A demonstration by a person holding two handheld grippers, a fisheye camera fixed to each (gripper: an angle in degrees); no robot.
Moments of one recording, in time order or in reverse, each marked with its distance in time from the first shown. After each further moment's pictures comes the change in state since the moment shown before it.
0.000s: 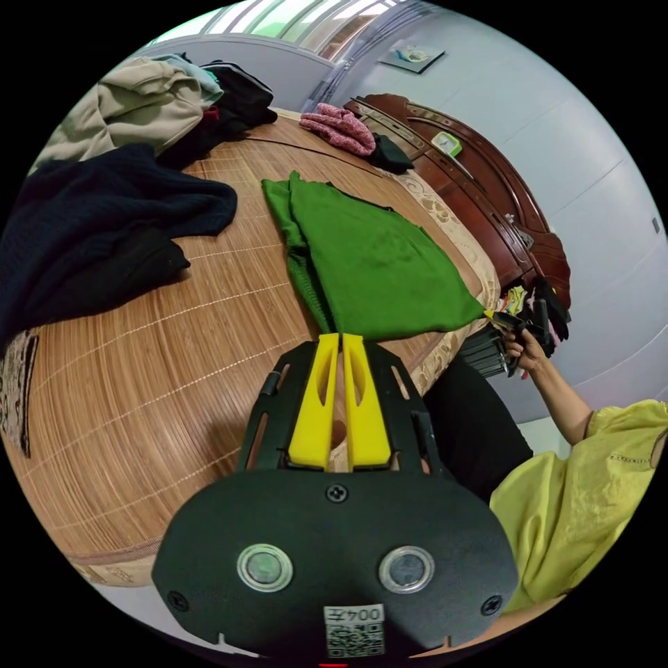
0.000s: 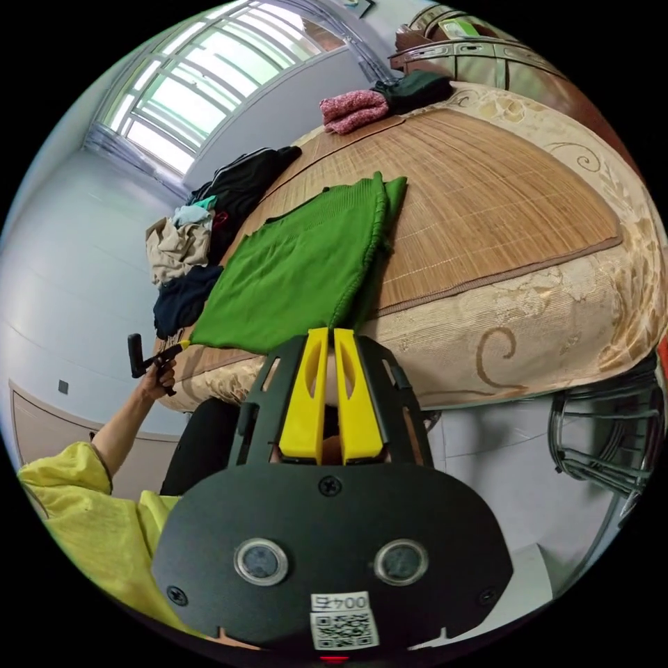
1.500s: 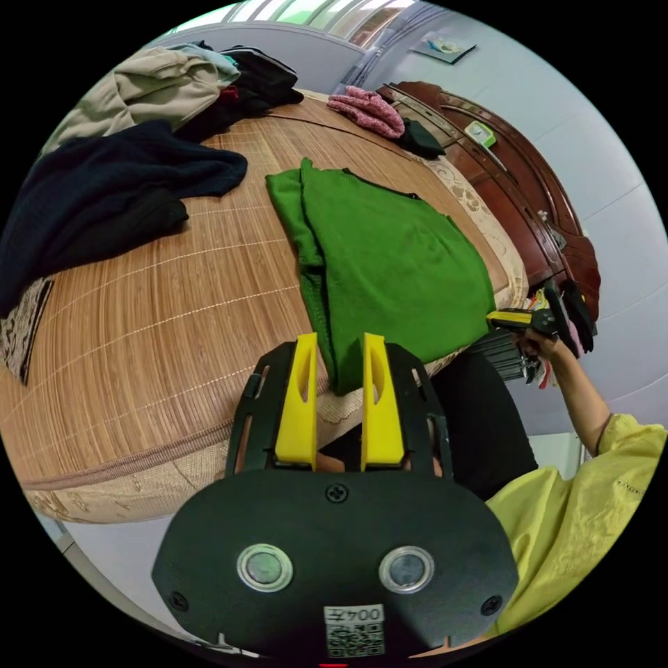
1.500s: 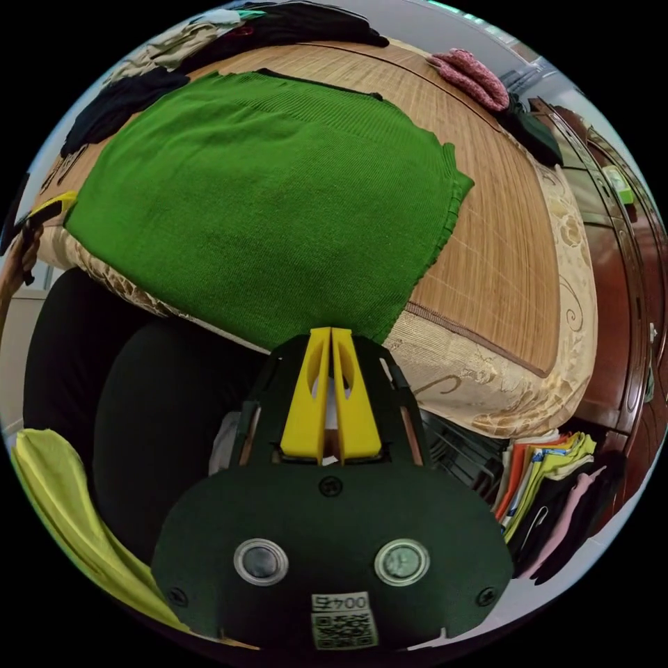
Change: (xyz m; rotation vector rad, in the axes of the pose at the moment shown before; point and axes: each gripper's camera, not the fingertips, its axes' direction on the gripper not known) left arm -0.015 0.083 -0.155 -0.097 -0.153 -0.097; right arm -0.237 -0.092 0.159 -0.446 0.650 -0.455
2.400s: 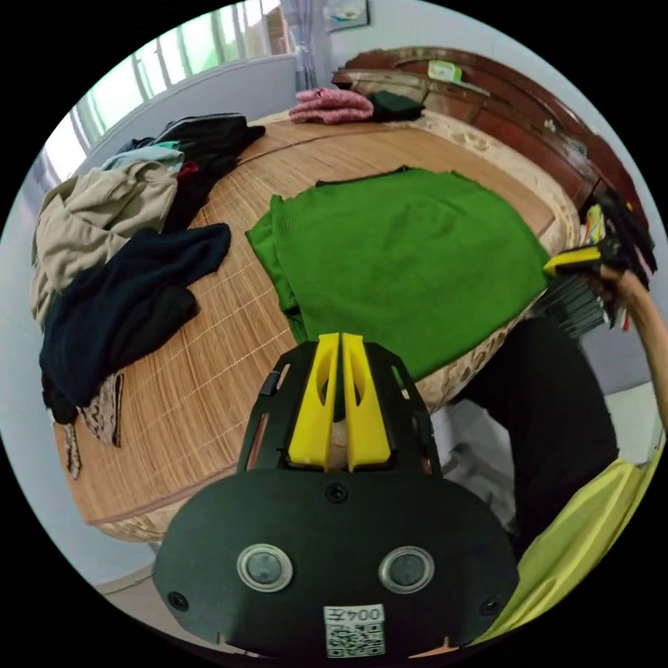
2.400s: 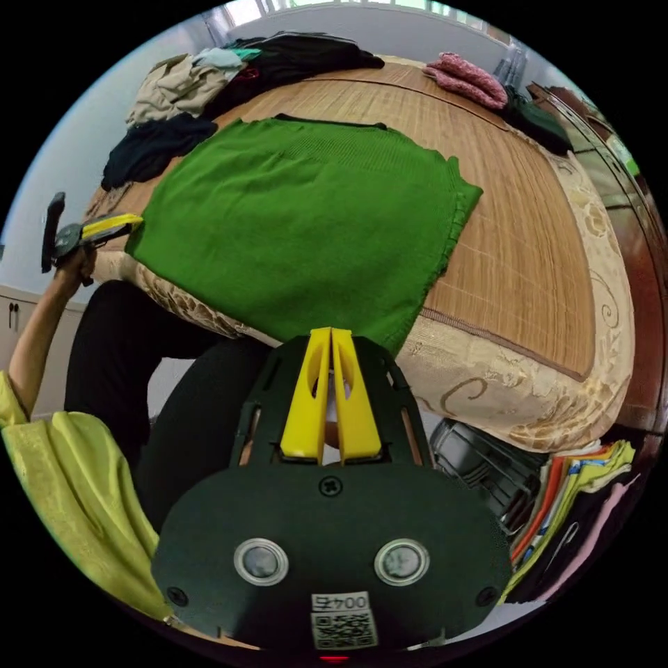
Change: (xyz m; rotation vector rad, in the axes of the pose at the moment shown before) left arm 0.106 -0.104 -0.183 -0.062 -0.424 0.269; right arm 0.012 -0.048 -0.028 0.098 -0.223 -0.001
